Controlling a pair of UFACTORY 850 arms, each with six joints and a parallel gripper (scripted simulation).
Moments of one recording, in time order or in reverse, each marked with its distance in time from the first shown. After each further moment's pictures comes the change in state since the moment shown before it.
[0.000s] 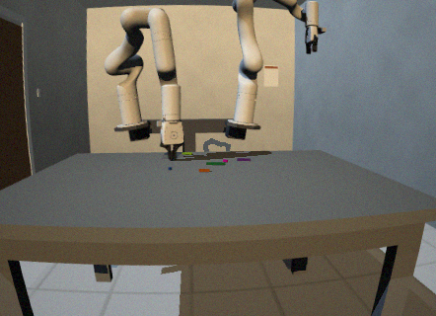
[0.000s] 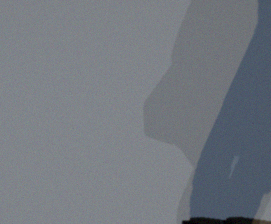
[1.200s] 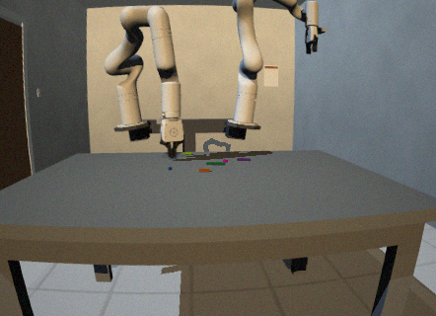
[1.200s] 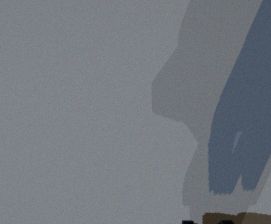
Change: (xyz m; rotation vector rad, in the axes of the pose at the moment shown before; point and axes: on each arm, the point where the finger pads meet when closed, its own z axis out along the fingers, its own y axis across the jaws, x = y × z) left arm 0.000 0.000 0.000 0.000 0.000 0.000; right arm 0.000 0.000 -0.012 0.000 0.000 0.000
